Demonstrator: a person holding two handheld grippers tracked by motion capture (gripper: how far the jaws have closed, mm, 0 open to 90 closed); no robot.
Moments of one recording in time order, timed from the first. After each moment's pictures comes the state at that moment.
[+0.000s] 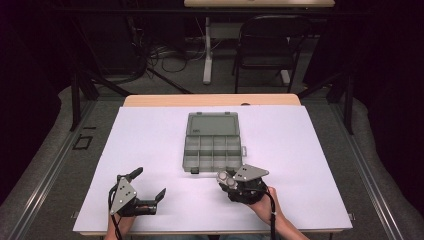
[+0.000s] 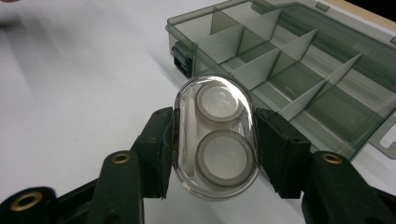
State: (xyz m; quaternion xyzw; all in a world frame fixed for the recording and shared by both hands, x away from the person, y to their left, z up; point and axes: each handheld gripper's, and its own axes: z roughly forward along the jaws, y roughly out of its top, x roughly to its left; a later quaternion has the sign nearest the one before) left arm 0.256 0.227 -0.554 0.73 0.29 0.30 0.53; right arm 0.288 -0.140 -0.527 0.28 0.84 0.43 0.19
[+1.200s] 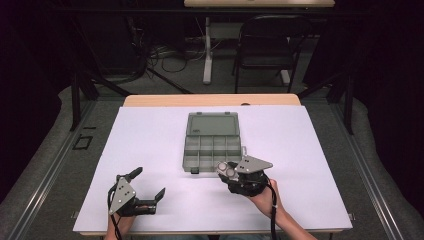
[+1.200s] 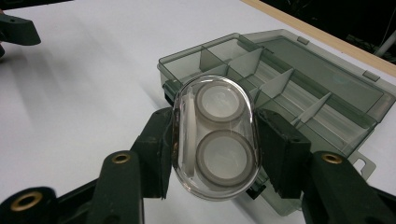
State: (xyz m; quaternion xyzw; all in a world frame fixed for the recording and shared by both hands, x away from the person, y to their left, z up) left arm 0.257 0.228 -0.554 0.73 0.30 0.30 0.53; right arm 0.297 -0.140 -0.502 0.28 0.82 0.46 0.20
